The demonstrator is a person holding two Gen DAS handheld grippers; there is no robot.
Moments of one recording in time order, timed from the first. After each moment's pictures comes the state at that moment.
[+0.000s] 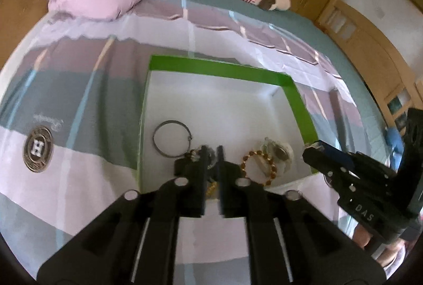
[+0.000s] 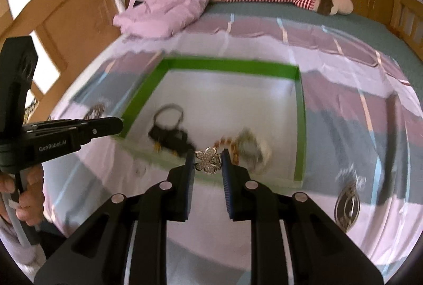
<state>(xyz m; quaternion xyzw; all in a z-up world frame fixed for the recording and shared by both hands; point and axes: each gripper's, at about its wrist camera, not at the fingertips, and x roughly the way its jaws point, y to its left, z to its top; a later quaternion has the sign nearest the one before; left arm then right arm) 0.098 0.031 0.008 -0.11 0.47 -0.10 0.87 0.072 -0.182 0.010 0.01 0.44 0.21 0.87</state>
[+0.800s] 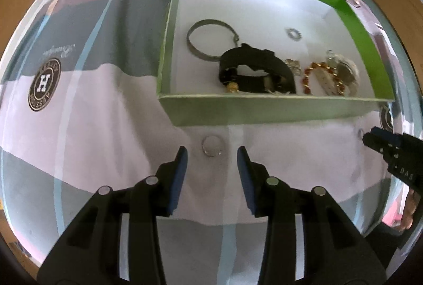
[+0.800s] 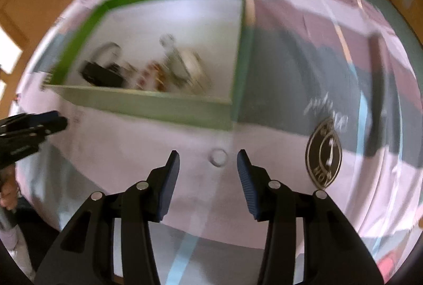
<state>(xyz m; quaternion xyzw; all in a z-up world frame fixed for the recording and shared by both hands) 0.071 0.037 -0.078 -0.04 0.60 -0.03 0.80 0.065 -0.236 -0.074 -0.03 0.59 0.12 0.80</state>
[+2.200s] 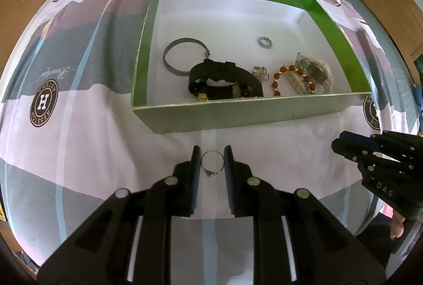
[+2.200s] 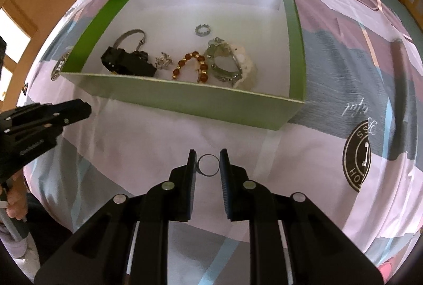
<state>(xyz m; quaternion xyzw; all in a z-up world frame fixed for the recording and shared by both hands) 0.052 0.013 -0.052 -0.02 0.57 -0.06 0.82 0.060 -0.189 -0.071 -0.04 0.59 0.17 0.79</state>
